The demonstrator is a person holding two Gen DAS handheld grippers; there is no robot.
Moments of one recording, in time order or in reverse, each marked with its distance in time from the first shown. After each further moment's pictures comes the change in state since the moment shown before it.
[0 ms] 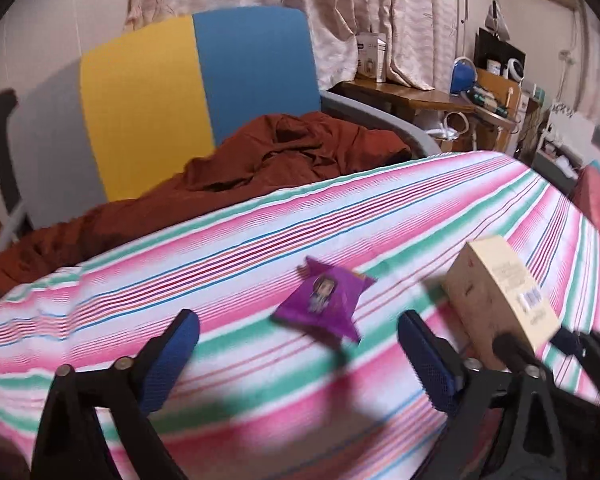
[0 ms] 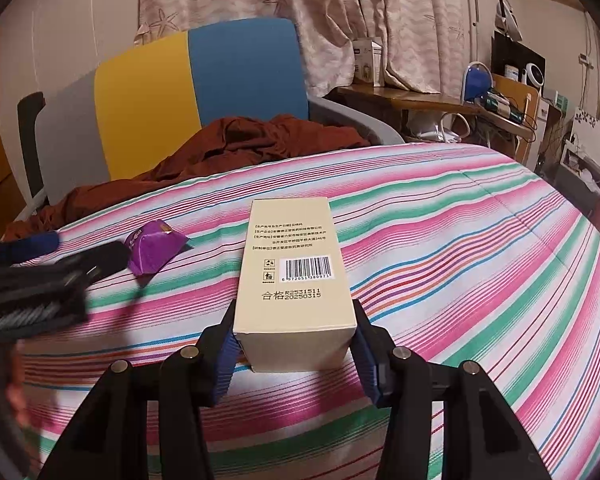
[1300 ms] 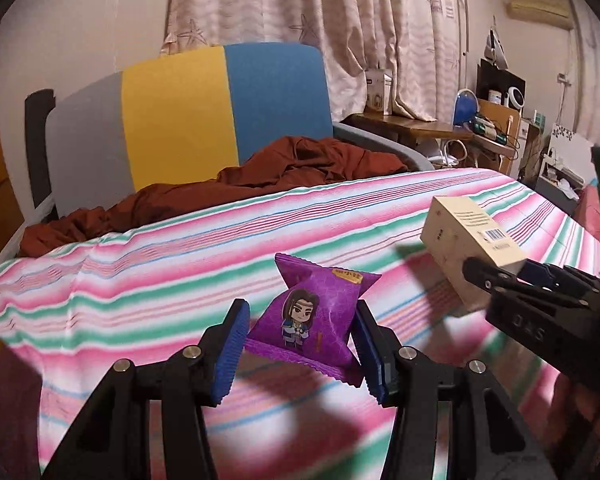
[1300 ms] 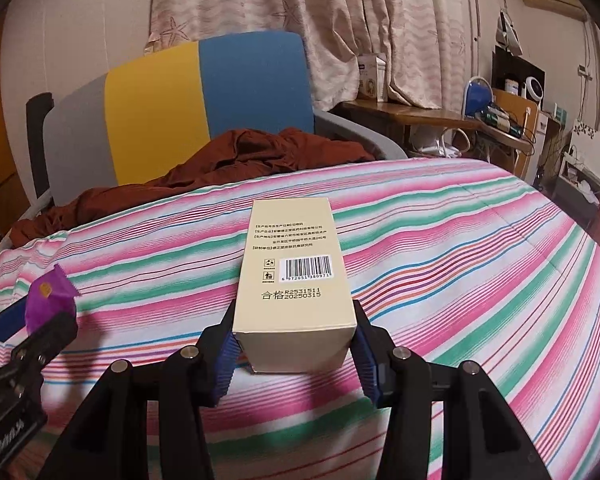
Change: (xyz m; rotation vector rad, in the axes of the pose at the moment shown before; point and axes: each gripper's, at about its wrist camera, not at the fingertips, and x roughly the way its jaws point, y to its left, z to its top) left arm -0.086 0.006 -0.085 -0.045 -0.150 0.058; right arm -0.025 0.025 -0.011 -0.041 -0.060 -0.010
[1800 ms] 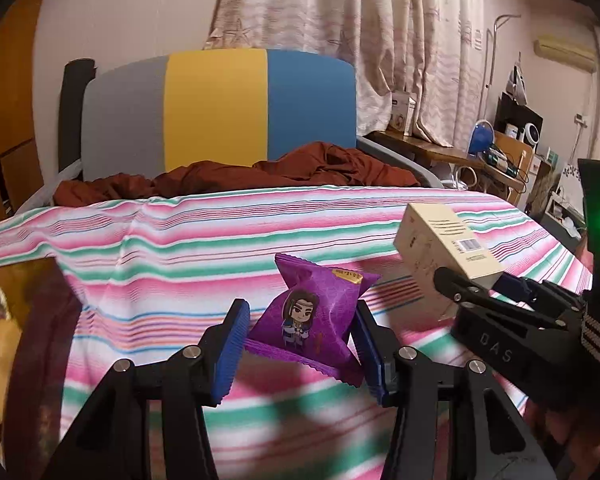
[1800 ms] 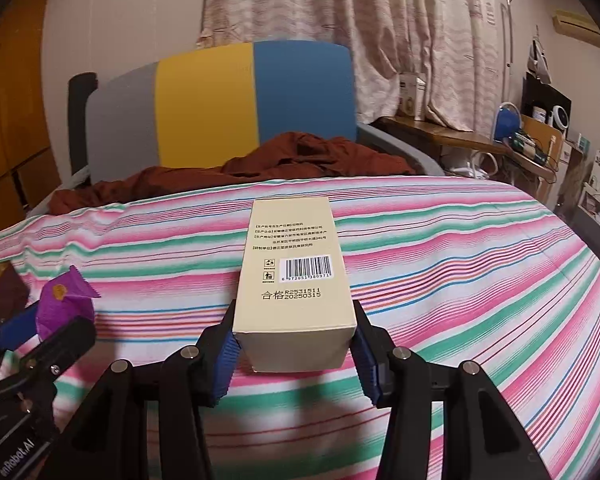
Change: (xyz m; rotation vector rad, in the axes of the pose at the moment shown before) left arm -0.062 0.036 -0.043 -0.132 -0.035 0.014; right arm -0.041 0.060 -0.026 -0.092 -0.015 0.088
